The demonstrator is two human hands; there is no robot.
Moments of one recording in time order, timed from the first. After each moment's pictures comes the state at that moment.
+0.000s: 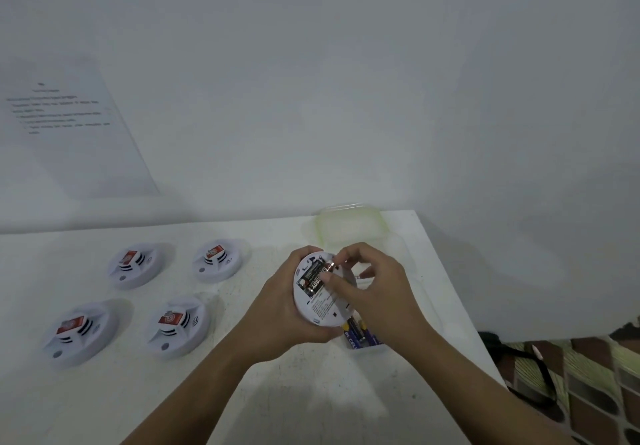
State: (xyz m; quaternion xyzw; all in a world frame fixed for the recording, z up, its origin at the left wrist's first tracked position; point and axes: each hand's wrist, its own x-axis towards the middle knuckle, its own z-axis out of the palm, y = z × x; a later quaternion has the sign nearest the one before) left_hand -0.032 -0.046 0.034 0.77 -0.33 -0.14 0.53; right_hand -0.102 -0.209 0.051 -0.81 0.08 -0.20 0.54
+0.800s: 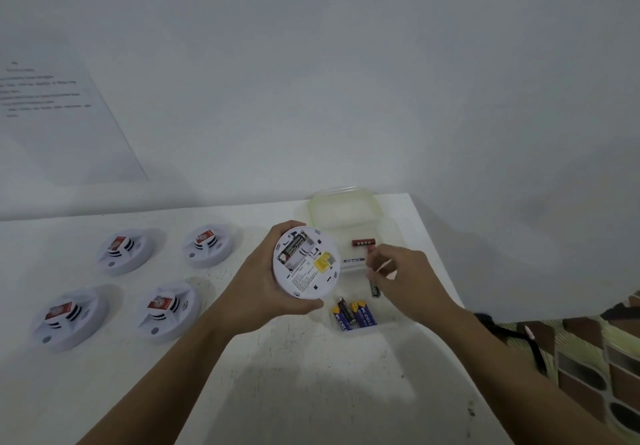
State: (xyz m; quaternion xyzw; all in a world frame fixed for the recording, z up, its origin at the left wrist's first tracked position) left_hand -0.023 -0.045 0.037 0.78 -0.35 -0.10 0.51; right_hand -0.105 -0.282 0.004 -0.91 0.11 -0.12 0.37
